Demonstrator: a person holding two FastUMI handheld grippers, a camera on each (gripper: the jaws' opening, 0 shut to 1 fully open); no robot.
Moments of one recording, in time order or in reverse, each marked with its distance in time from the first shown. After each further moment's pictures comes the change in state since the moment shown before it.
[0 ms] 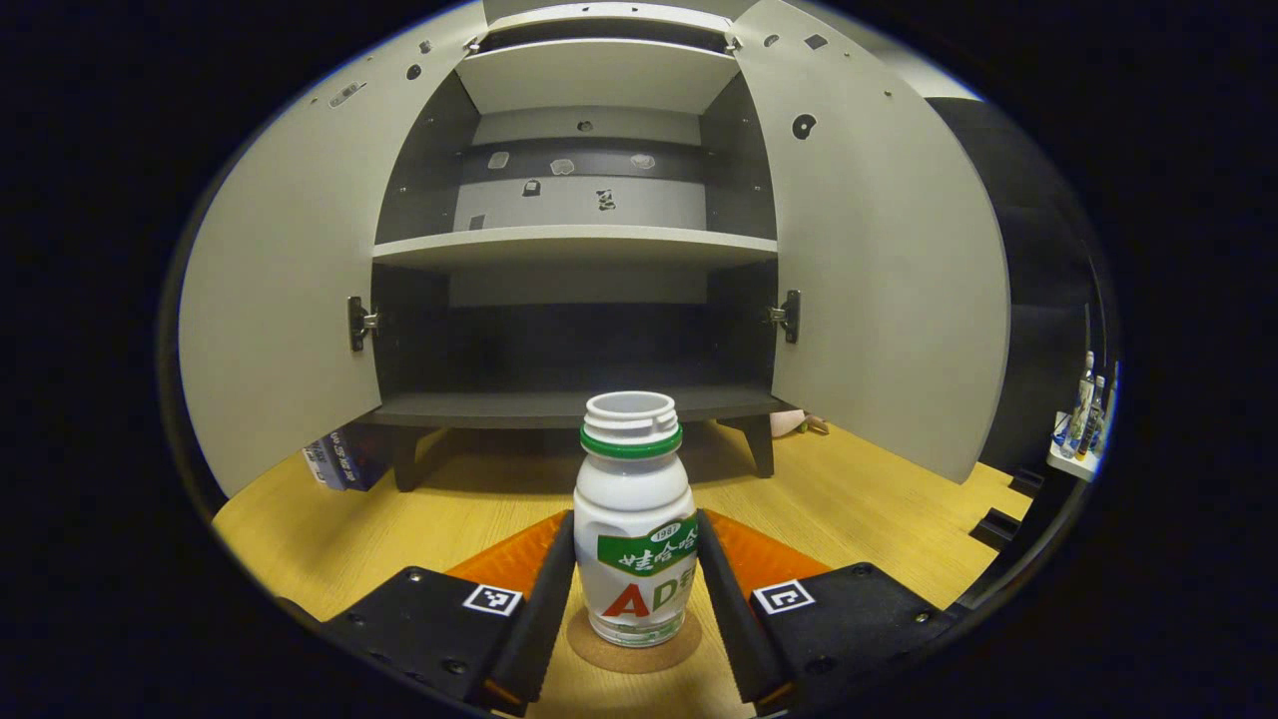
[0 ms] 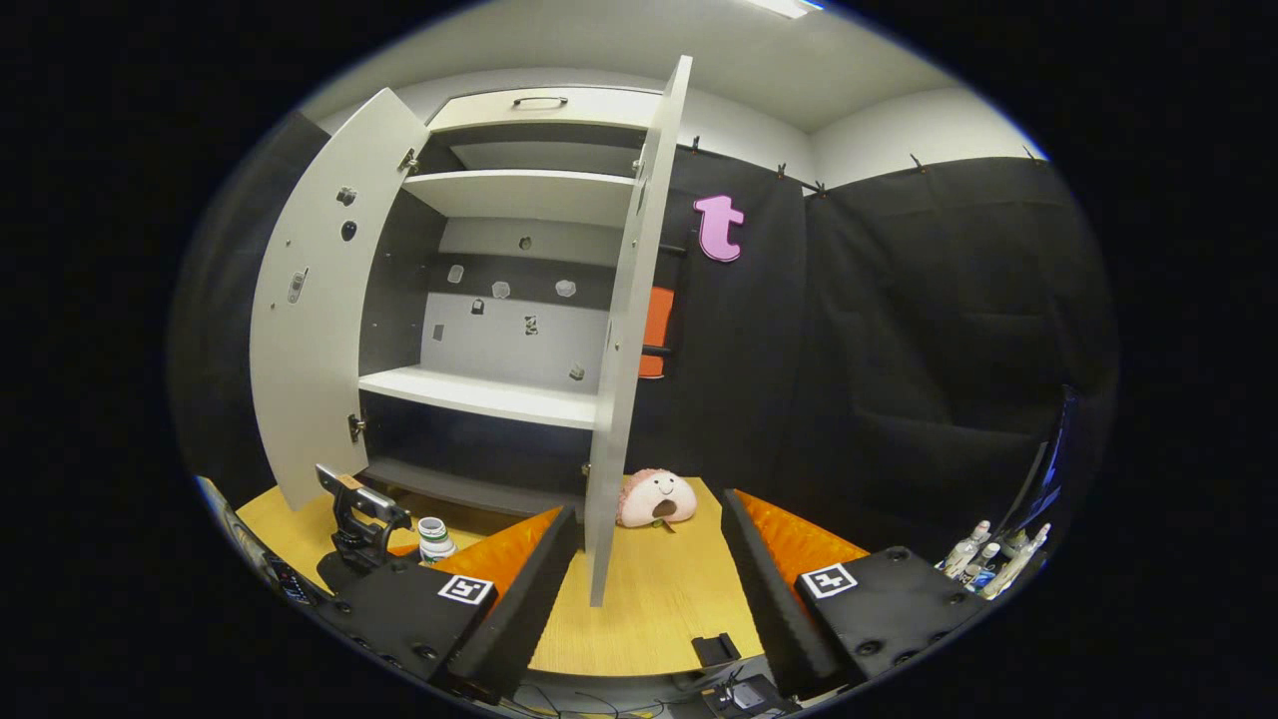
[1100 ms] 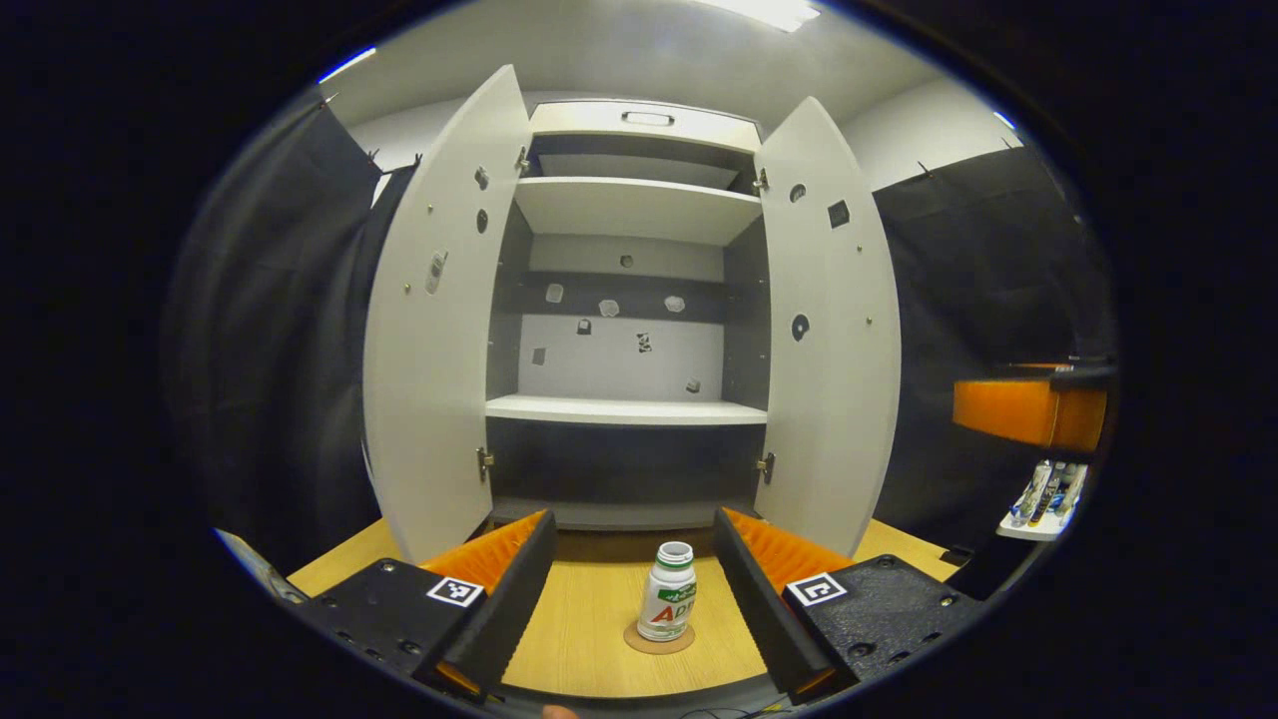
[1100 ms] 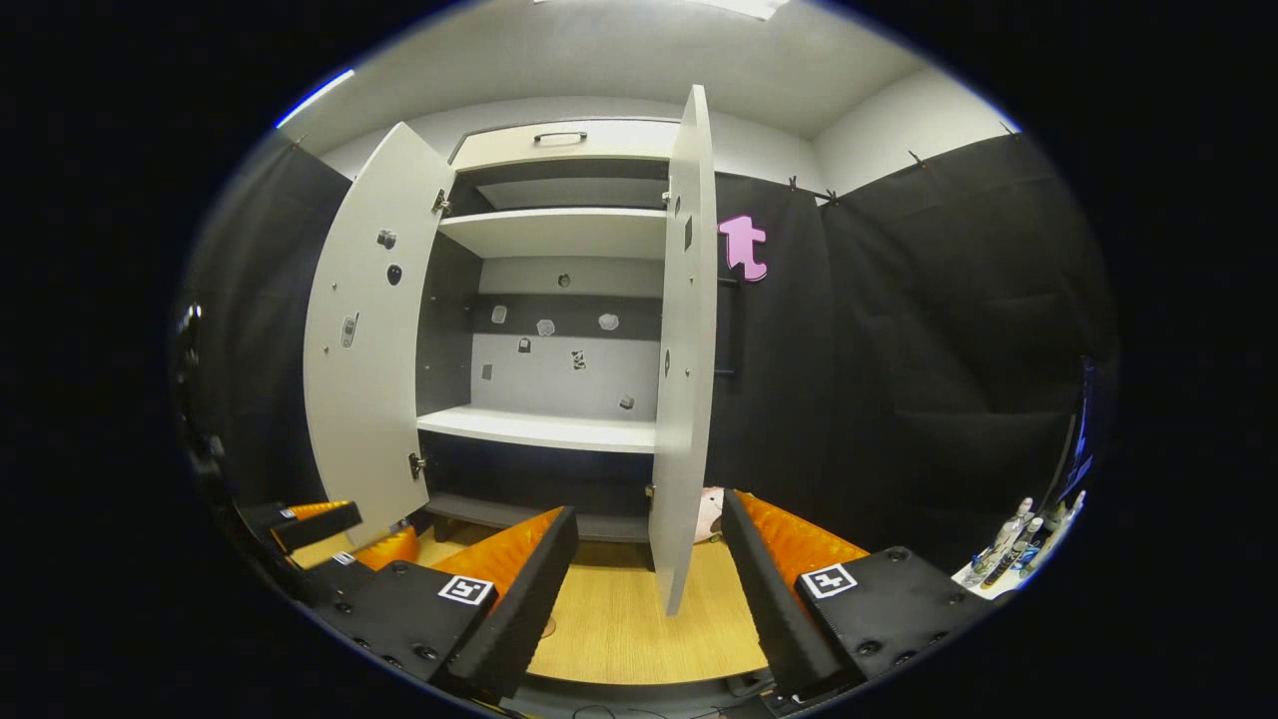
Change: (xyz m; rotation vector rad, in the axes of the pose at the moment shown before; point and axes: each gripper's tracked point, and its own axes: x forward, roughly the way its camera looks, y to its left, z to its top) left arm -0.173 0.026 0.151 -0.012 -0.223 0.038; right arm -0.033 0.056 0.010 0.085 -0.077 0.108
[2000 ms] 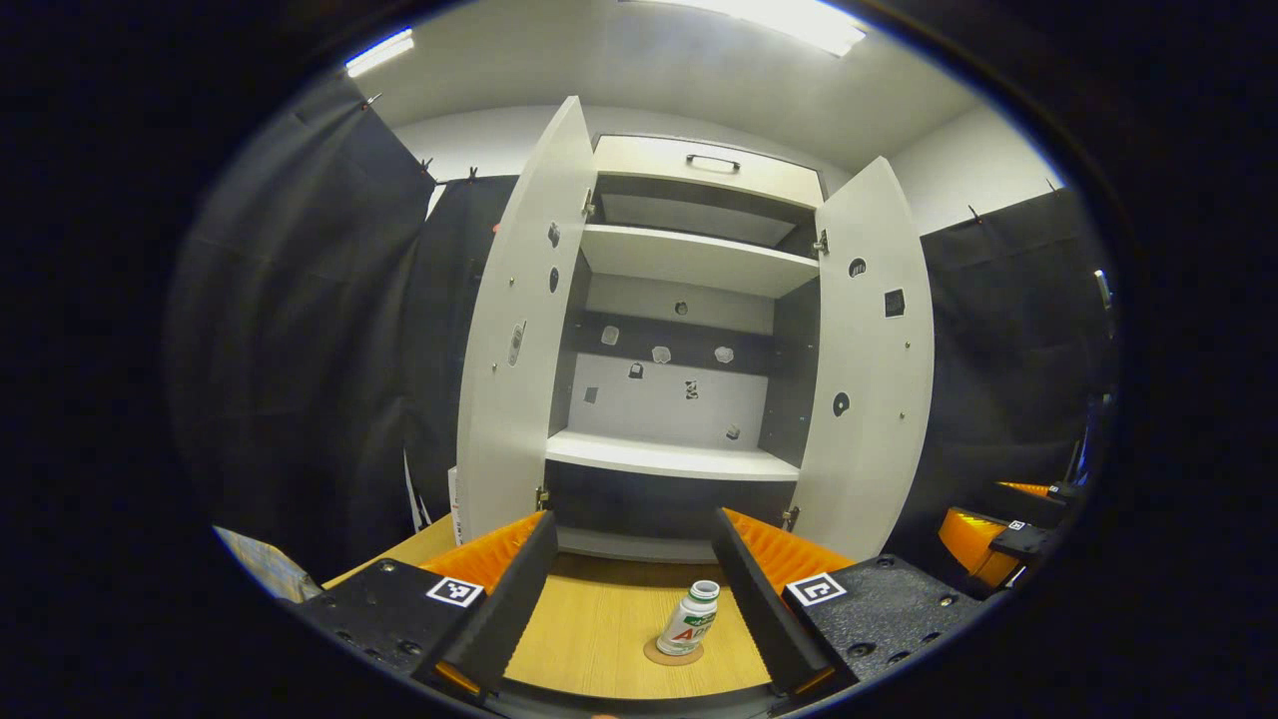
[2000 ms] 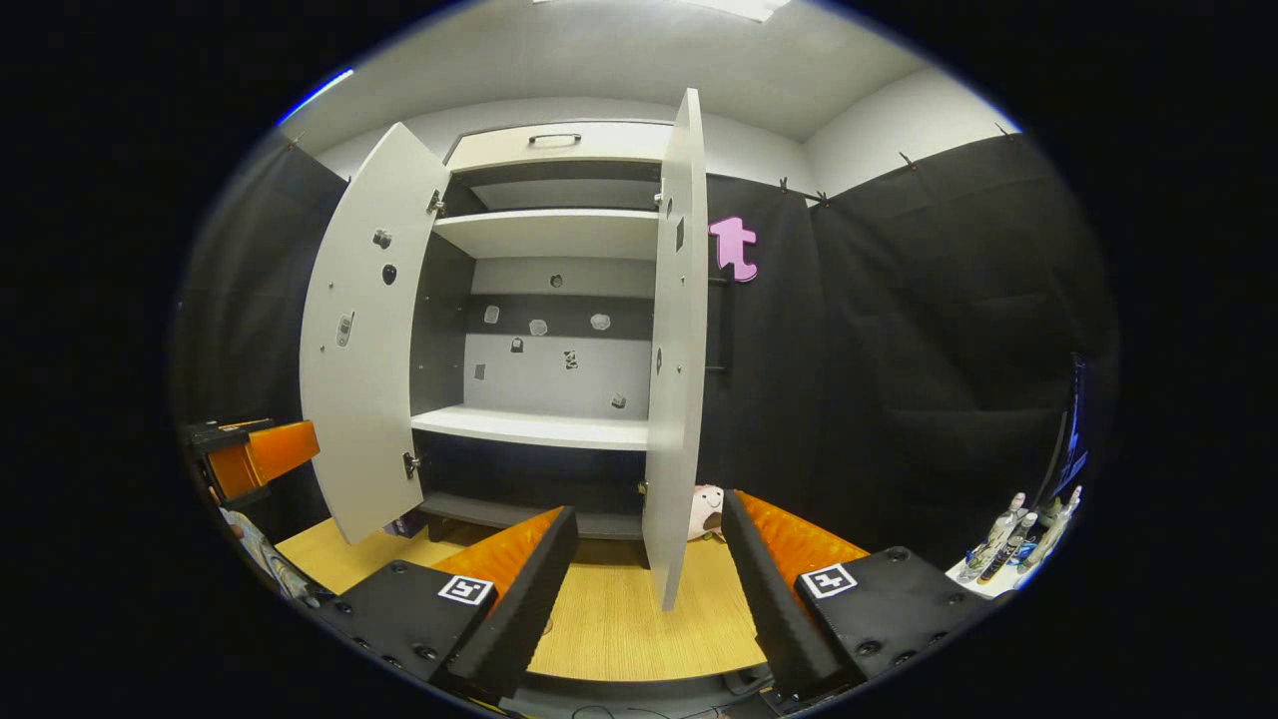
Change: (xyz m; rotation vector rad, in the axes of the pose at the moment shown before) left arm -0.058 0.063 0.110 -0.086 -0.070 0.147; right arm -0.011 0.000 0.000 0.012 -0.011 -0.024
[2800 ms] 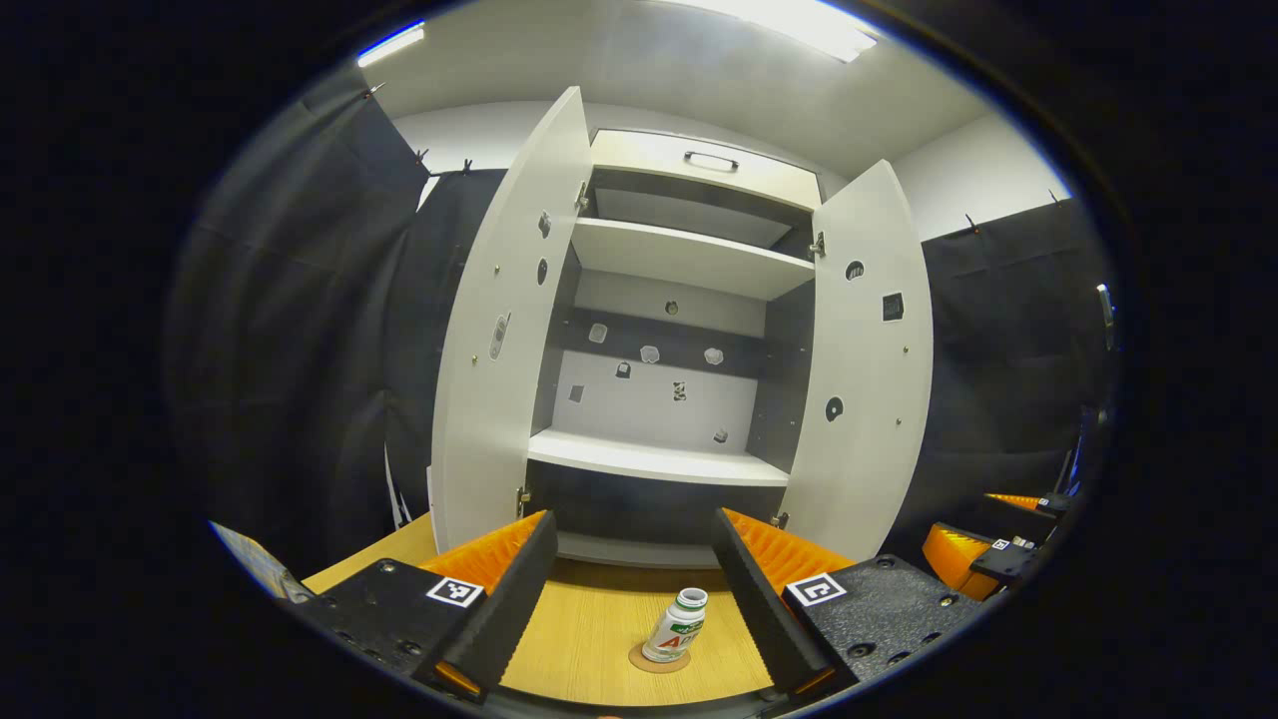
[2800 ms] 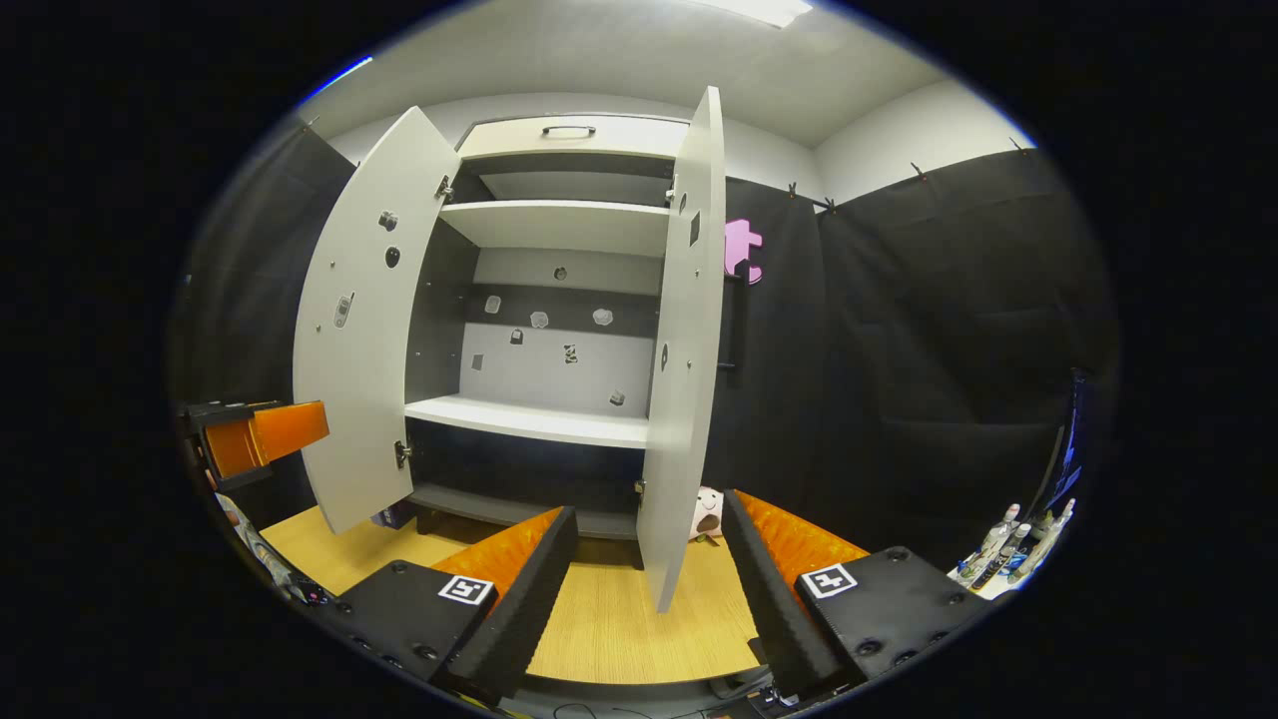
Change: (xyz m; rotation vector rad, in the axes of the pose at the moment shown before) left arm 0.022 -0.008 -0.011 -0.030 0.021 -0.049; right arm 0.006 0.005 -0.007 -0.045 -0.002 -0.020
